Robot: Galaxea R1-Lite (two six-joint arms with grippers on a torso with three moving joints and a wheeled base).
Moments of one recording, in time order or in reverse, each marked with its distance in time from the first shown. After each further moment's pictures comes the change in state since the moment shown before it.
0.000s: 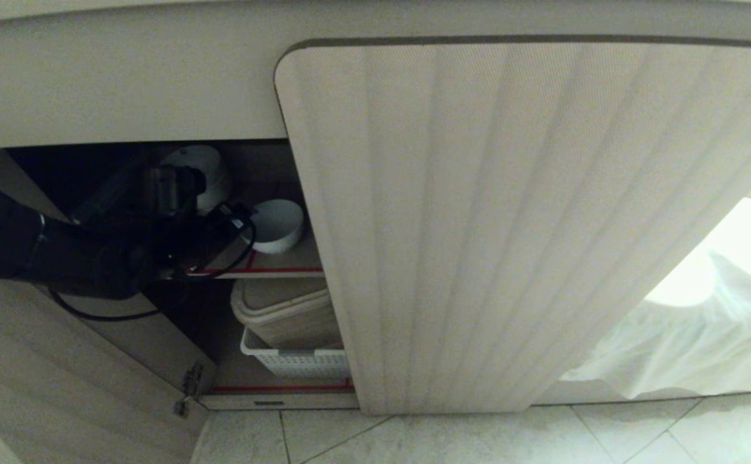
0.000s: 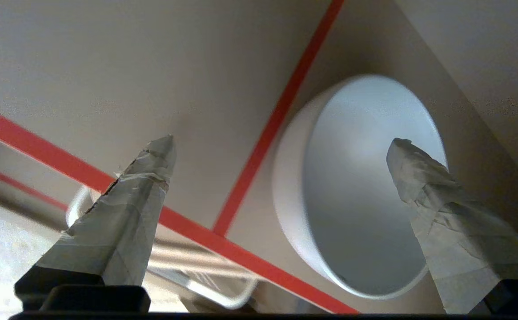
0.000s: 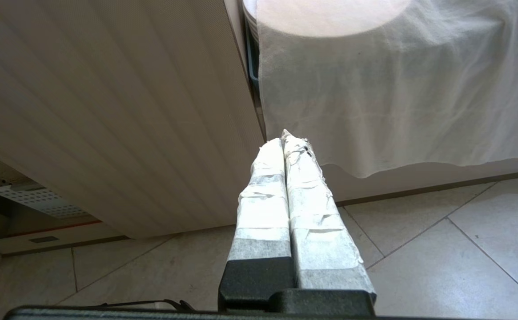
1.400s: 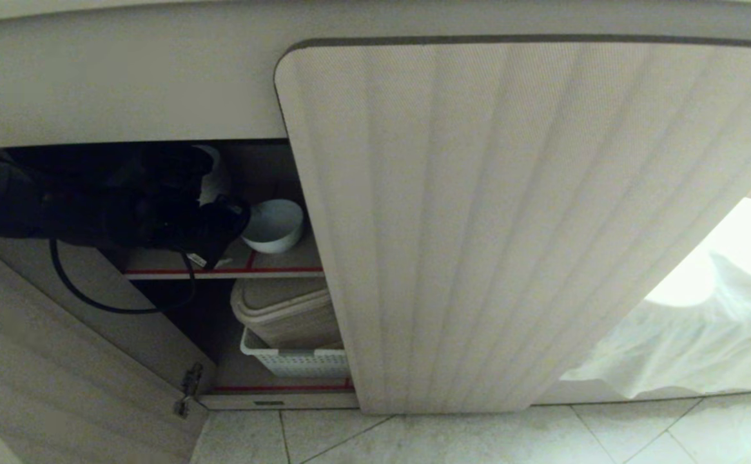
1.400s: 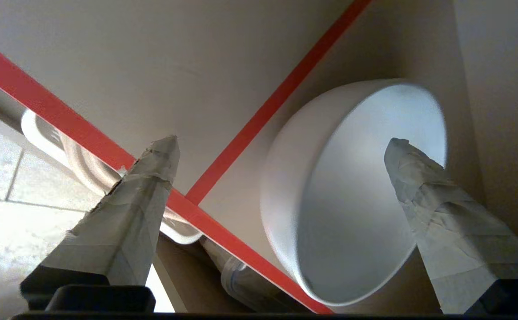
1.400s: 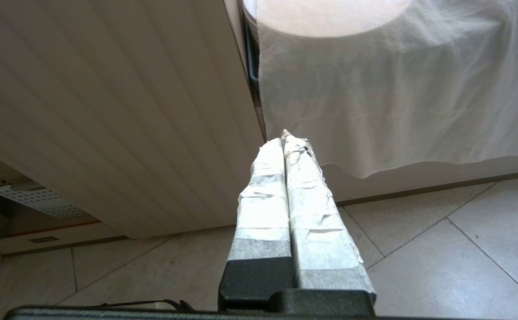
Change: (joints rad) left arm 0.031 0.061 -0.291 0.435 -0.137 -0.268; right arm 0.000 0.000 0.000 0.000 0.000 0.000
